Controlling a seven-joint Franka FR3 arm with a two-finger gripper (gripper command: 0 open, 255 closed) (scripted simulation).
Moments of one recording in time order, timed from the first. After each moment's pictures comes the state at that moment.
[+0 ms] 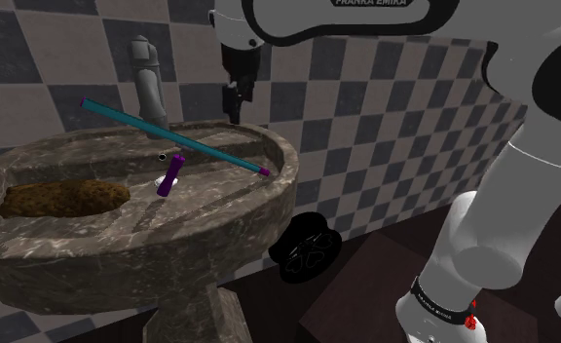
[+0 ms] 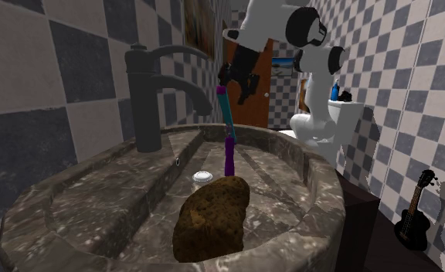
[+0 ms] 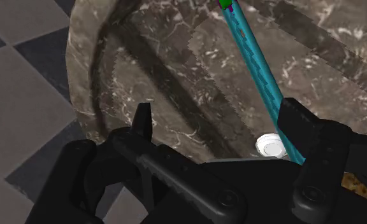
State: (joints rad) arm 0.18 -0.09 0.33 -1.66 -0.32 1.71 0.01
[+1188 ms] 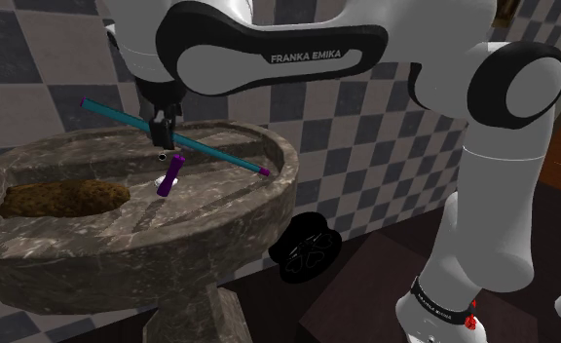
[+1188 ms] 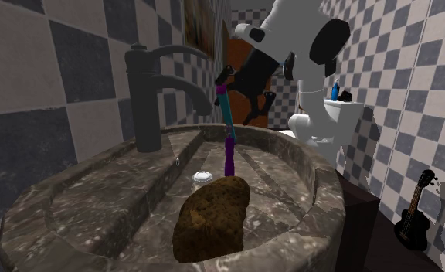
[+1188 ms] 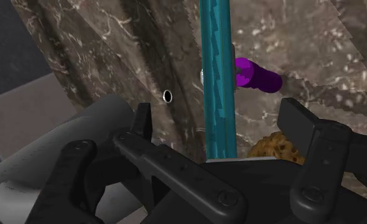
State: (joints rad) arm 0.35 0.23 0.46 -1.40 -0.62 1.74 0.01
